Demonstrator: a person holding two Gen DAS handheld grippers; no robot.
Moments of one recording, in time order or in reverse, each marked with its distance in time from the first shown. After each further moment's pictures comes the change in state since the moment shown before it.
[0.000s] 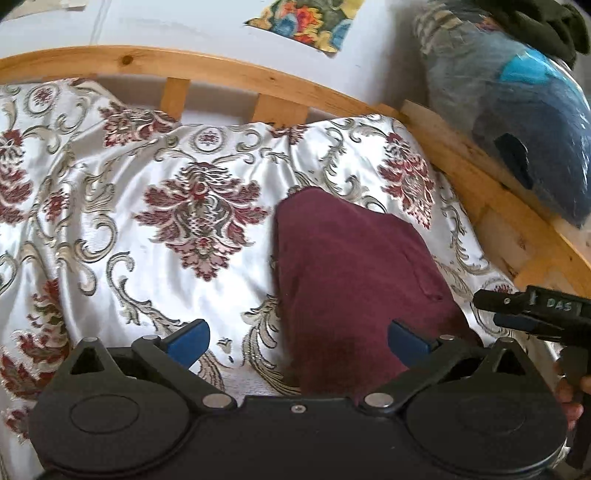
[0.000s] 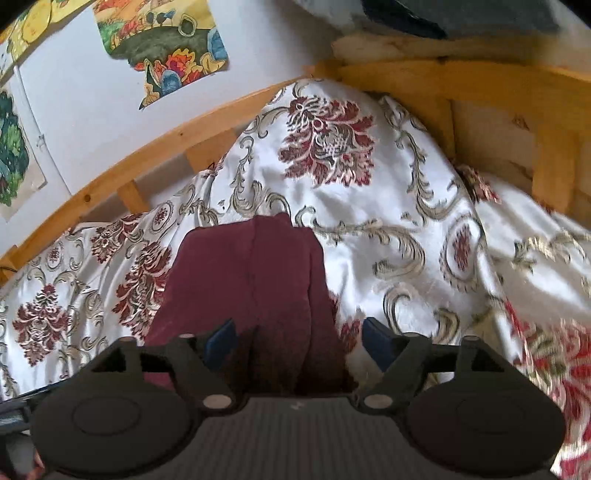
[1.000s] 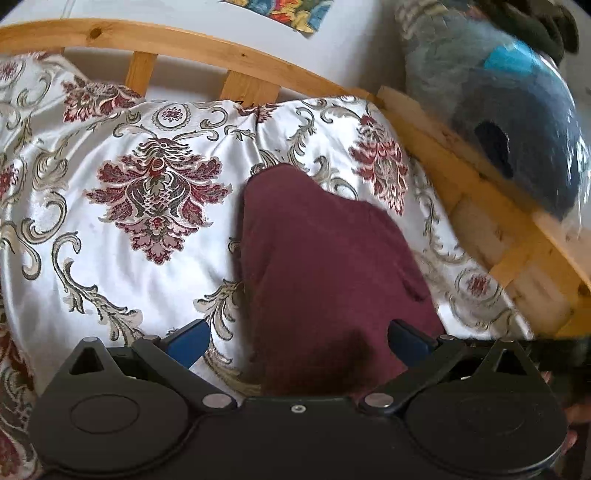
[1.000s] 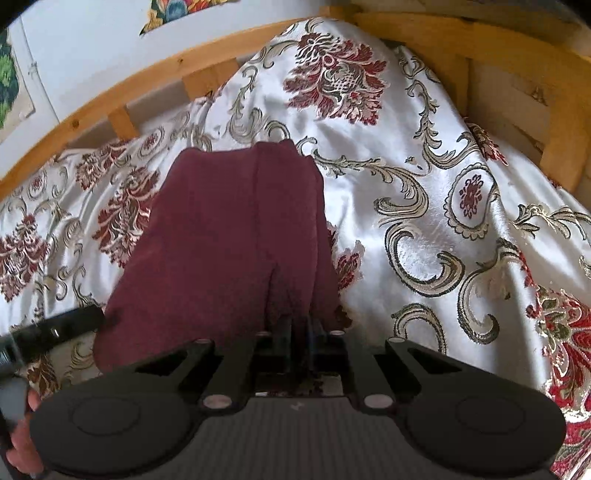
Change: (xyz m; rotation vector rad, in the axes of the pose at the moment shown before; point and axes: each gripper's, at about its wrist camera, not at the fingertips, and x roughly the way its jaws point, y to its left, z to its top) left arm 0.029 -0.003 -0.002 -0.047 0.038 -0.117; right arm 0.018 0.016 -0.016 -0.112 0.196 -0.087
